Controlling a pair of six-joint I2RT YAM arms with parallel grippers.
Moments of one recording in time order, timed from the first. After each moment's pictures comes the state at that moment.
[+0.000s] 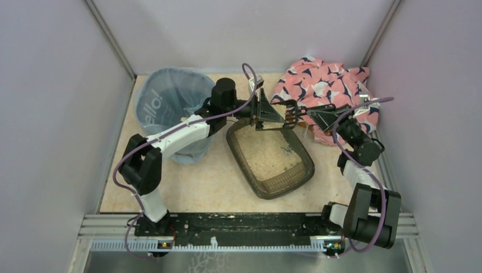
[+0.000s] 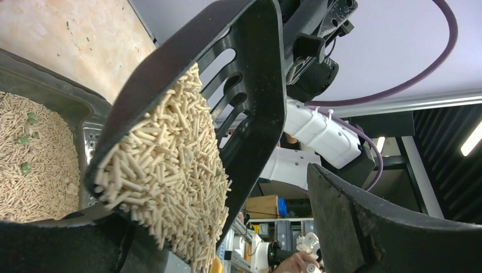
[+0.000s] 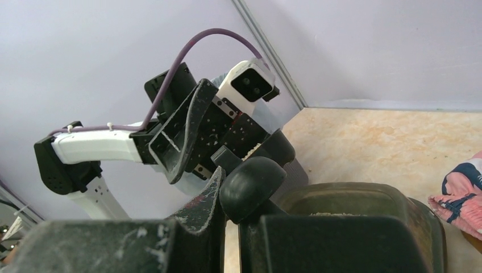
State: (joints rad) left arm -0.69 1.78 1.37 0.31 0.92 -1.19; right arm -0.27 1.18 0.45 1.56 -1.00 1.36
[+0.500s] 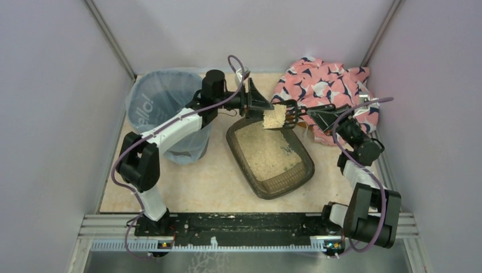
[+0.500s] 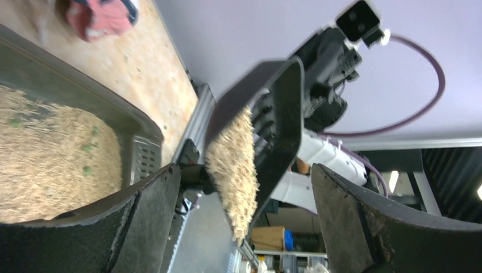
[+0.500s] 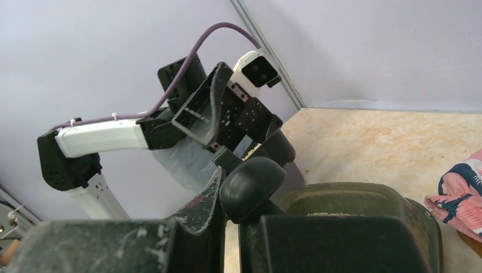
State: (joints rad) left arm -0.61 1.77 1.39 0.23 0.90 -1.15; right arm -0.27 1.18 0.45 1.56 -1.00 1.35
